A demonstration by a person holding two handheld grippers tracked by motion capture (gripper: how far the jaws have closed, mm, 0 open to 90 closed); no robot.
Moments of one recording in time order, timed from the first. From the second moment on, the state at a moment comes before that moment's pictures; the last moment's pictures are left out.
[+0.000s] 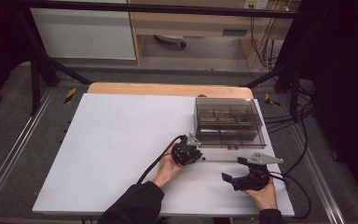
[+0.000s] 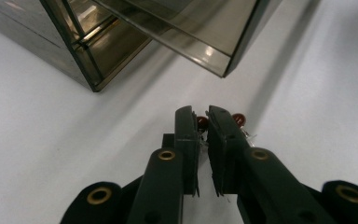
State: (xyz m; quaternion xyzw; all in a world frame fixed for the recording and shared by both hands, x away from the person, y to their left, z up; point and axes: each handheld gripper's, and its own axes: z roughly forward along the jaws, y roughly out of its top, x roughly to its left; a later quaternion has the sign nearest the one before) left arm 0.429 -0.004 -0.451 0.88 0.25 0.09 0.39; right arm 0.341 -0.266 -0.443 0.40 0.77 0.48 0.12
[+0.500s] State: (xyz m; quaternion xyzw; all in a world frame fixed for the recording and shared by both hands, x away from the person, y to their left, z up) left arm 0.413 0.018 -0.435 0.87 0.27 0.09 0.40; right arm 0.341 -0.266 -0.443 0.39 0.78 0.48 0.12
